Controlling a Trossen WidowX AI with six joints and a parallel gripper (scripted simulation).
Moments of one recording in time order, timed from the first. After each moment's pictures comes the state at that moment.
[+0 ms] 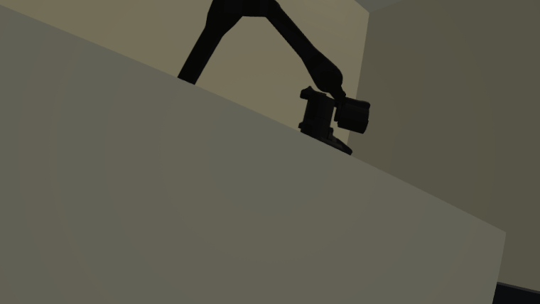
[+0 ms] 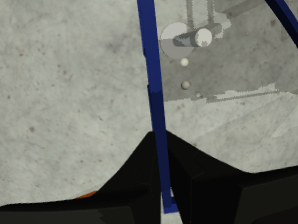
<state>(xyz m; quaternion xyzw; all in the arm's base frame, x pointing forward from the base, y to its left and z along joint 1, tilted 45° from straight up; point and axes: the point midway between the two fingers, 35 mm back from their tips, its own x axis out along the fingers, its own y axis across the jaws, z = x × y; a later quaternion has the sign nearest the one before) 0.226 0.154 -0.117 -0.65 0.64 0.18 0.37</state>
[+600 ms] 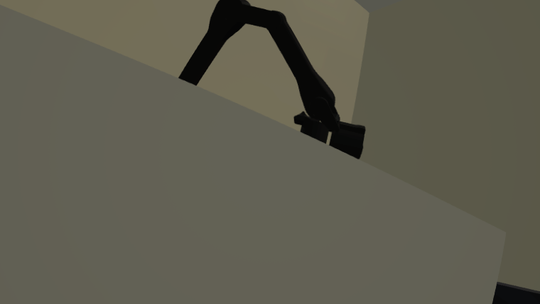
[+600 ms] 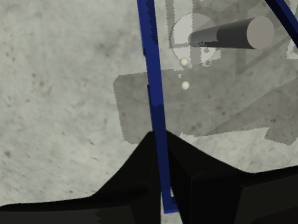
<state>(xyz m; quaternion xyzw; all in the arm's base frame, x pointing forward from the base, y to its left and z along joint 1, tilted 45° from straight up) 0.231 0.114 -0.158 -0.64 0.64 0.18 0.37</state>
